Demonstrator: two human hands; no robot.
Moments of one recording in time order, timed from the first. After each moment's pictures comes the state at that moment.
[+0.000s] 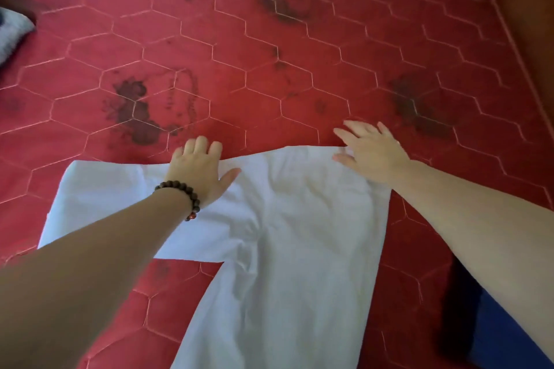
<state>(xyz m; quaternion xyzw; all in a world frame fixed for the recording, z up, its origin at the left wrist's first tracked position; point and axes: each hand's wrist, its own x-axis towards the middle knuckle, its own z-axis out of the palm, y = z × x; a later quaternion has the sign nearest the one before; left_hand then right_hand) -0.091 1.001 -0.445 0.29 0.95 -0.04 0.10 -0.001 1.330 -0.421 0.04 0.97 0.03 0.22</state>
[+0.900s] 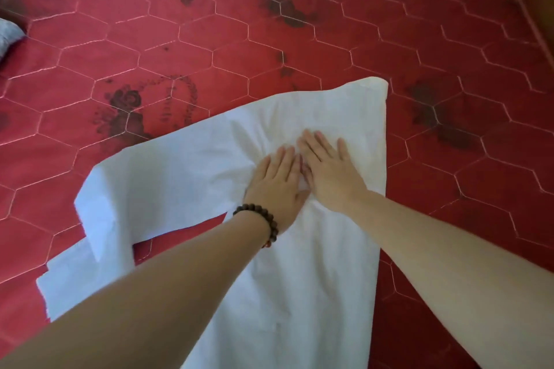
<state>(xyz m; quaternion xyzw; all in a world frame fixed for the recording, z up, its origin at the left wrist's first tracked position) -0.055 1.109 -0.475 0.38 0.91 0.00 0.17 -0.027 1.257 -0.471 0.03 0.99 -0.04 0.15</state>
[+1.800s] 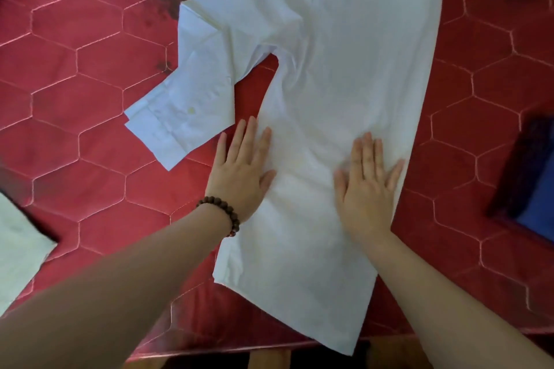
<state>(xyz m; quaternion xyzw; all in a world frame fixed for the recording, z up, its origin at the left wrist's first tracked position) 0.095 0.895 -0.468 0.34 0.93 -0.01 0.16 0.214 1.091 -0.473 0.24 0.96 -0.08 0.07</state>
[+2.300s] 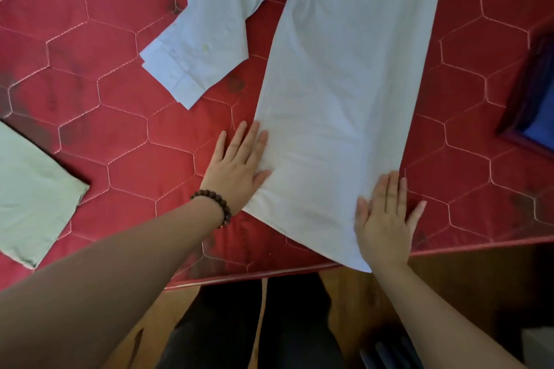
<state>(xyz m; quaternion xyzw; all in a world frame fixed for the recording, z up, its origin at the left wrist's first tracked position) 0.164 0.804 -0.469 0.43 0.88 -0.06 0.18 0.375 1.008 -0.461 0.37 0.91 -0.07 0.16</state>
